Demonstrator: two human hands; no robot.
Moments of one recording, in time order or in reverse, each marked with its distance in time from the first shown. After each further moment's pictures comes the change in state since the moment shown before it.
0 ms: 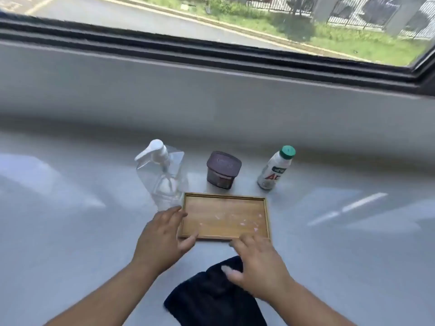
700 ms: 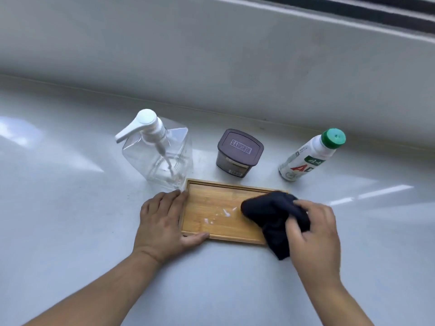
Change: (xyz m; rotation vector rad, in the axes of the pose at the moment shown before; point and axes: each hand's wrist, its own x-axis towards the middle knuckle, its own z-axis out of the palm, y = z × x) left_hand 0.034 -0.040 0.080 0.101 -0.004 -0.062; right_hand 0.061 0.068 0.003 0.582 0.662 0.366
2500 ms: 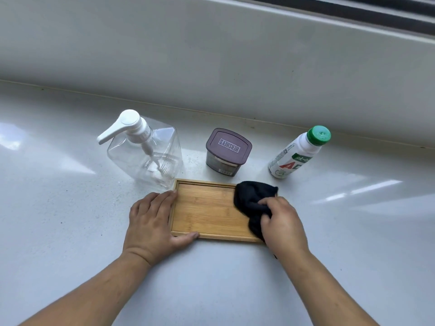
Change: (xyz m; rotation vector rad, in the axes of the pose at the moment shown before) left_hand 0.003 -0.001 0.002 0.001 -0.020 -0.018; right_hand 0.028 0.014 0.036 -0.242 -0.307 -0.004
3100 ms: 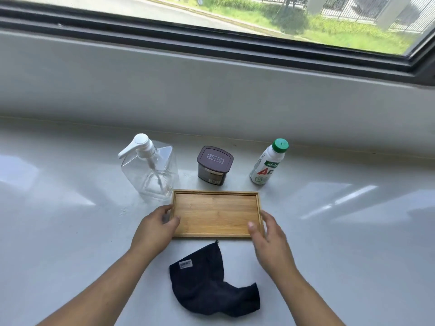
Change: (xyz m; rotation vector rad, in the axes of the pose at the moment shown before) left_hand -0.006 0.025 -0.057 -0.613 -0.243 -0.407; right_hand -0.085 -0.003 -0.022 0.441 -0.101 0.229
